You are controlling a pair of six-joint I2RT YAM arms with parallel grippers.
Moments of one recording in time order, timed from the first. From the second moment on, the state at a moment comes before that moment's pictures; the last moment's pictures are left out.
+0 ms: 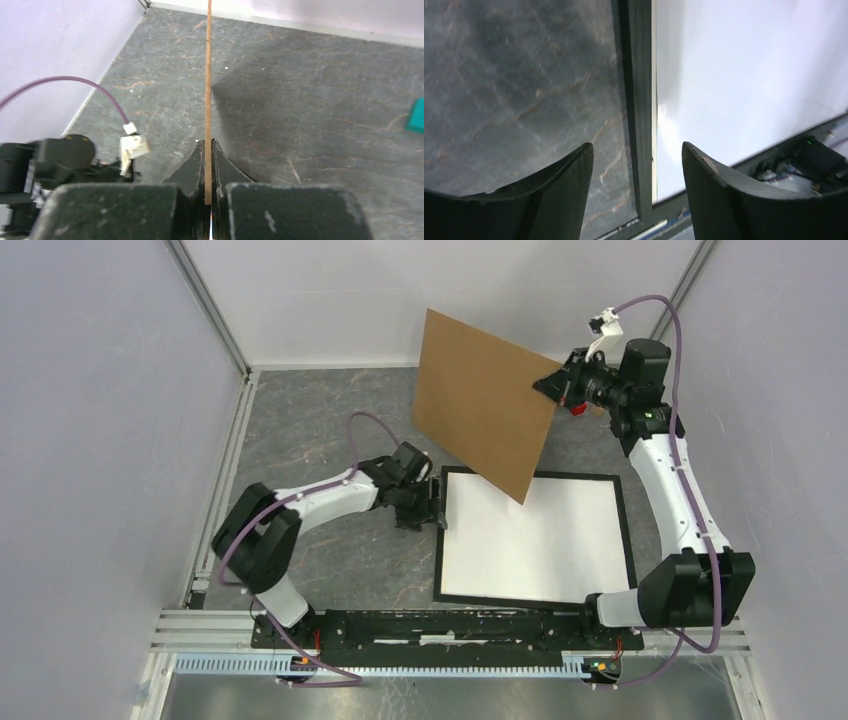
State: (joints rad) left arm -0.69 1.61 0.98 -0.45 0.25 -0.70; right arm 0.04 1.38 1.37 -0.30 -0.64 0.19
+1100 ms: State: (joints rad) left arm -0.37 1.80 1.07 -0.48 0.18 -0.76; right arm -0.17 1.41 1.14 0.10 -0.93 0.73
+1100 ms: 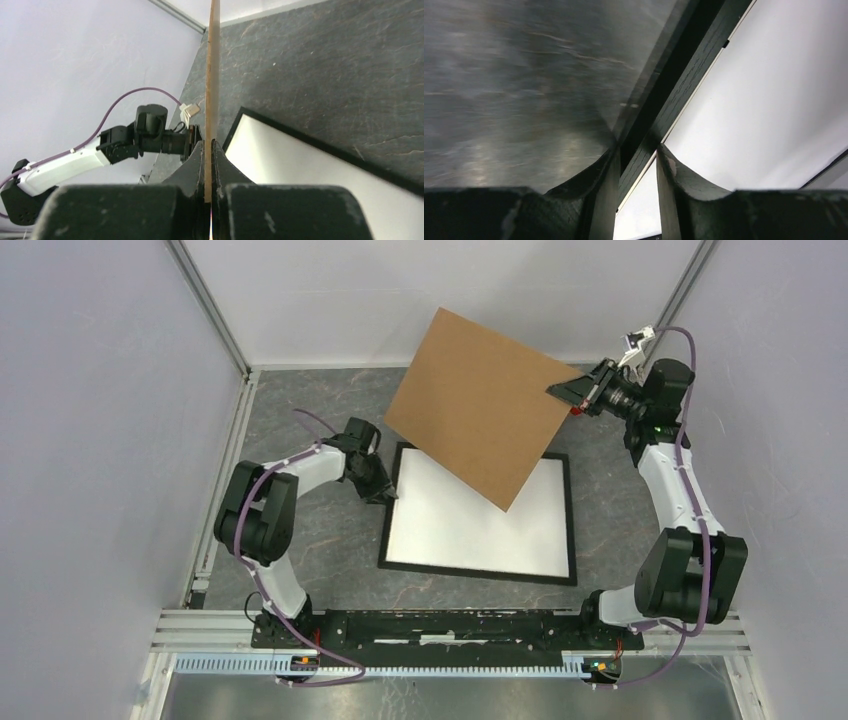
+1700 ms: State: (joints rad) left arm -0.17 1.10 1.11 -0.67 0.21 -0.47; right arm -0.07 1.52 1.12 0.11 -1.11 0.68
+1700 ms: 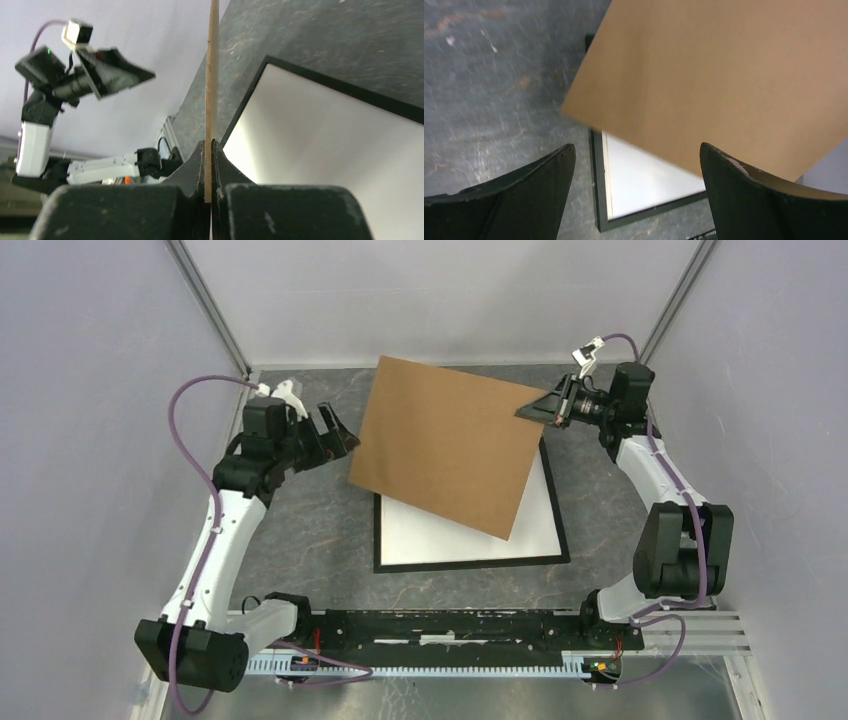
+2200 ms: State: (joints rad) left arm 0.18 1.51 1.06 -0.07 0.76 -0.82; right arm 0.01 1.53 0.93 0.73 -1.27 1.06
